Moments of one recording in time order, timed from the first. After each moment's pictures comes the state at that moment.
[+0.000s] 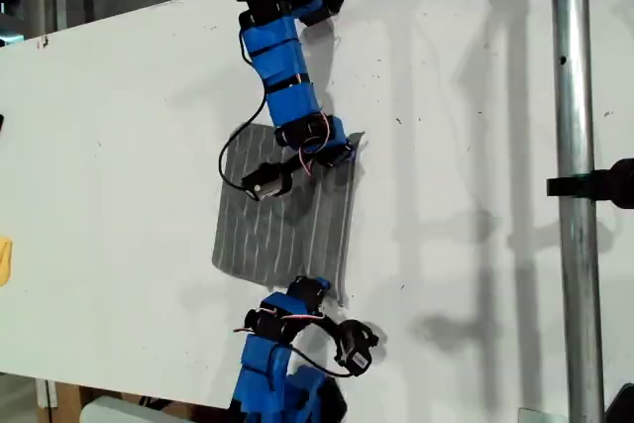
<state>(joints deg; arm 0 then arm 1) 2.0 100.8 114.9 70.7 -74.6 -13.2 67.9 74.4 82.7 66.9</state>
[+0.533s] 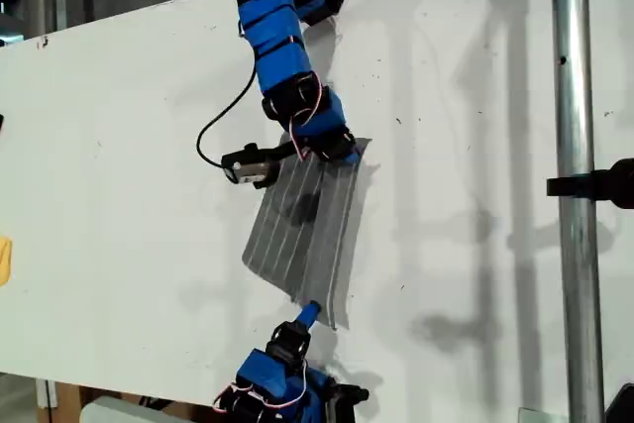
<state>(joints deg) 4.0 144.6 132.0 69.2 -75.5 -15.6 78.6 68.6 89.8 74.4</state>
